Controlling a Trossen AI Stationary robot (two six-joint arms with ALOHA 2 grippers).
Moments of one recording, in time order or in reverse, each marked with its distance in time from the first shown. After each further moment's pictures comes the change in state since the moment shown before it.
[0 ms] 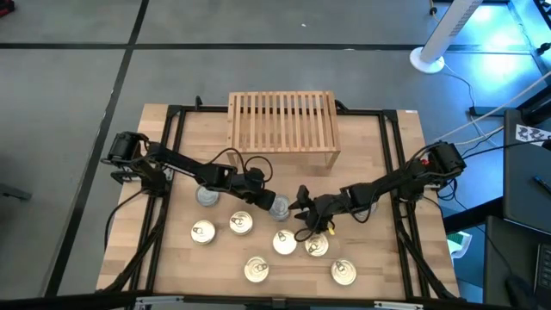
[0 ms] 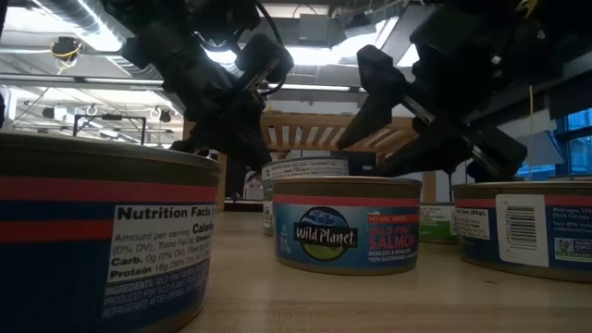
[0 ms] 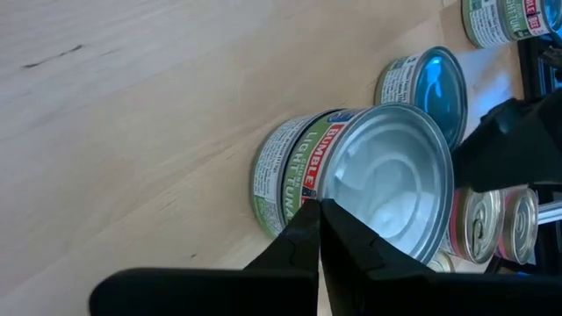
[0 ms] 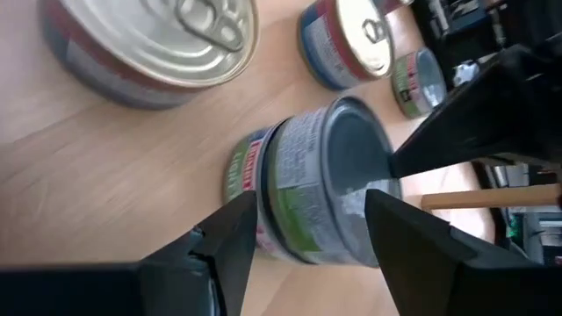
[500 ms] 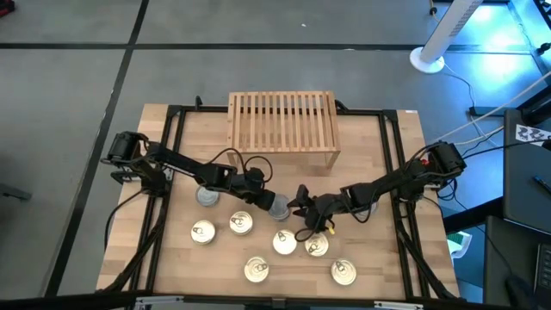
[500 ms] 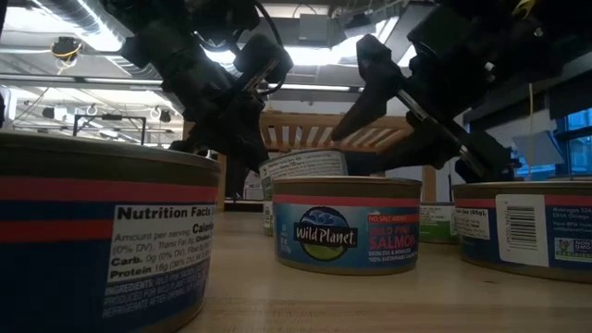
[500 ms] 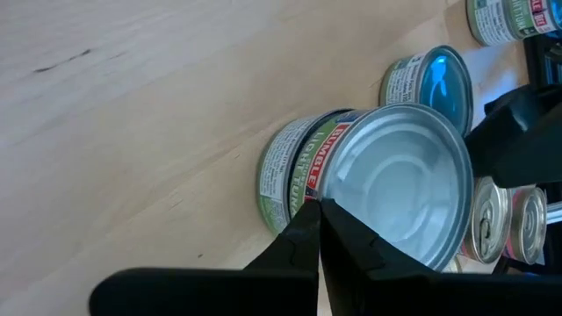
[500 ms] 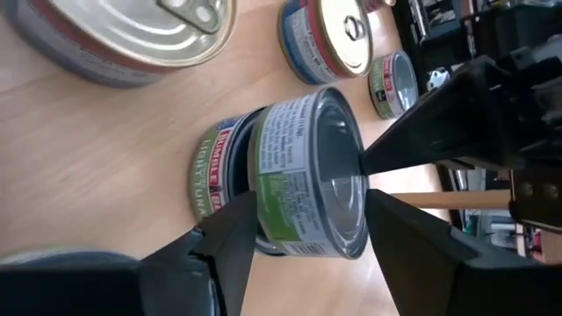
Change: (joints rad) left arm 0.000 0.000 0.000 -0.011 -0.007 0.010; right arm 0.000 0.000 0.003 0.031 0.058 -0.112
